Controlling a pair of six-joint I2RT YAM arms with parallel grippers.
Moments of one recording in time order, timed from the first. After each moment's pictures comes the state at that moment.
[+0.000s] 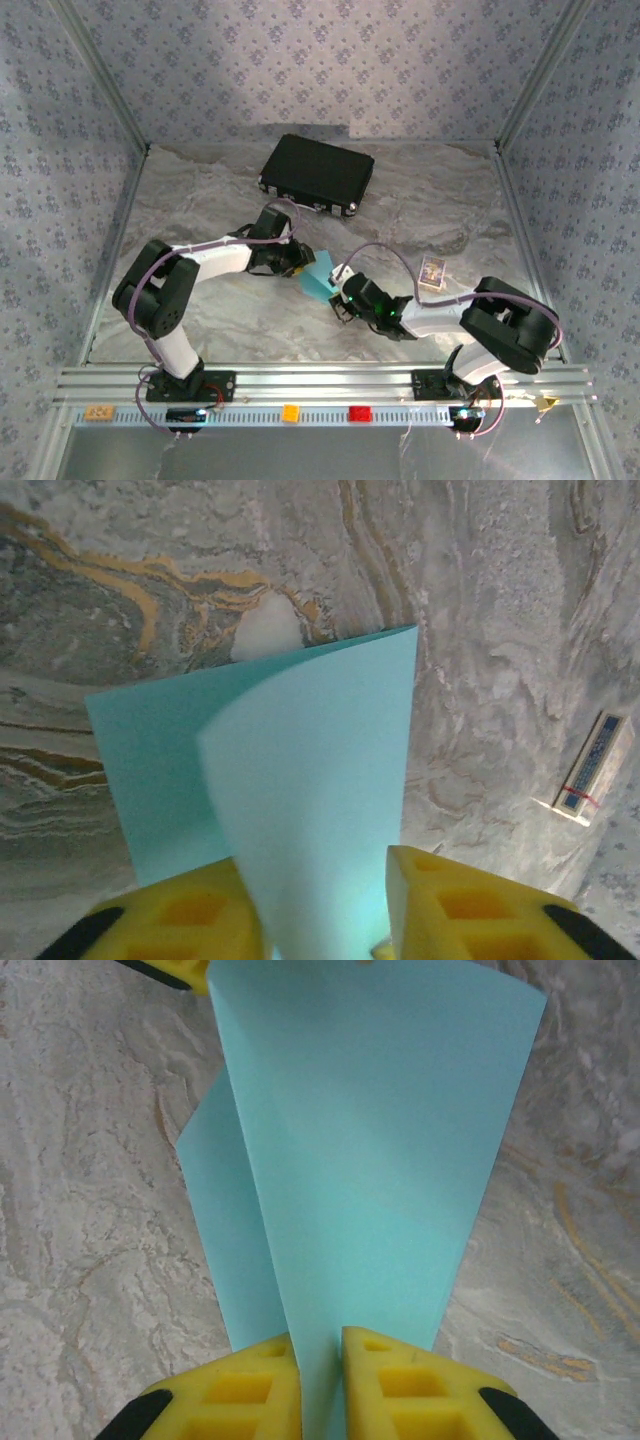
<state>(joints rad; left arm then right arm) -0.58 1.71 0.90 -0.17 0.42 -1.00 0.99 1.48 0.43 0.32 0.17 0.22</state>
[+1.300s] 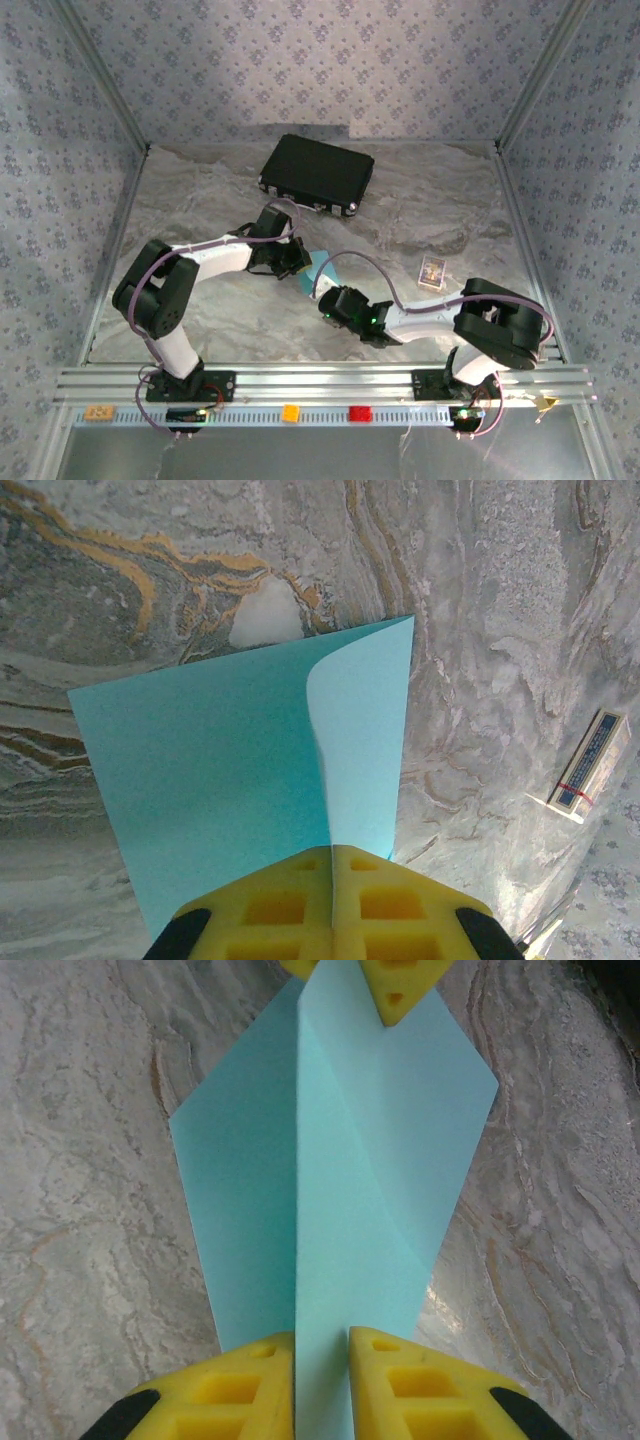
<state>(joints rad) -0.58 1.71 0.92 -0.19 0.43 -1.02 1.16 1.54 0.56 0.12 0.51 0.01</state>
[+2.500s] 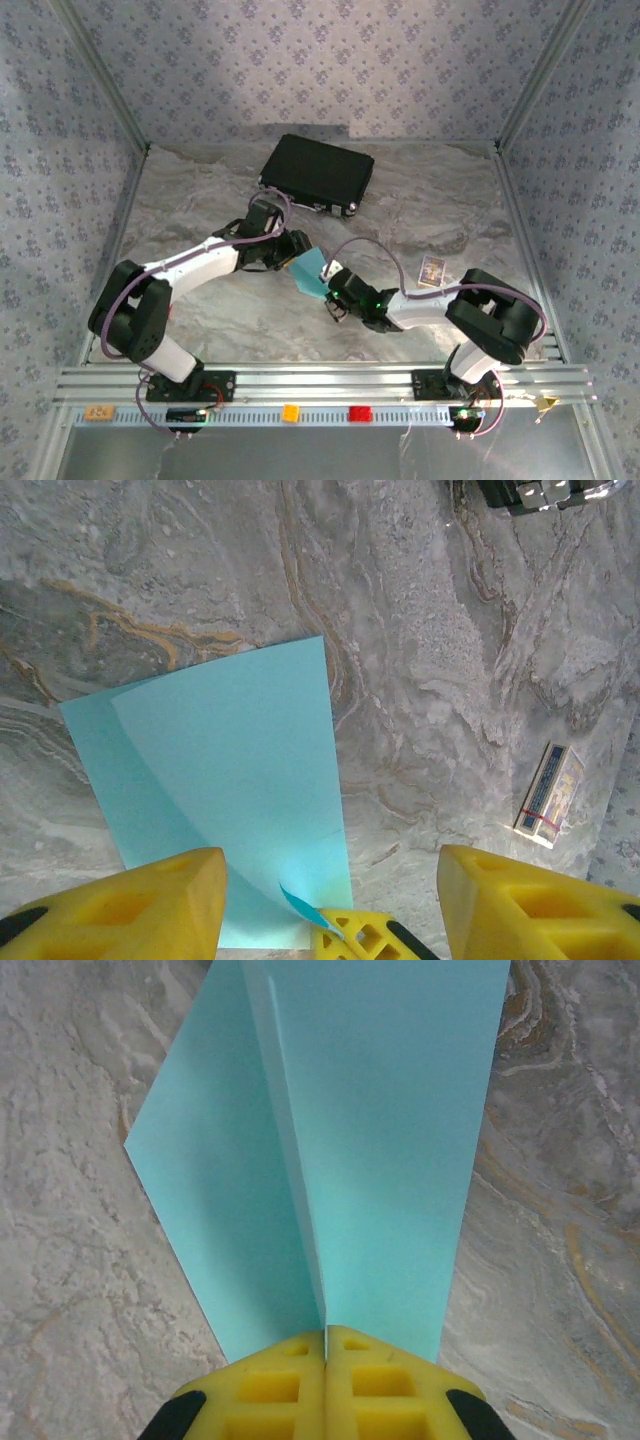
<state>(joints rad) -0.58 1.53 0.92 -0.27 0.29 -1.00 0.98 1.58 0.56 0.21 0.19 0.22</state>
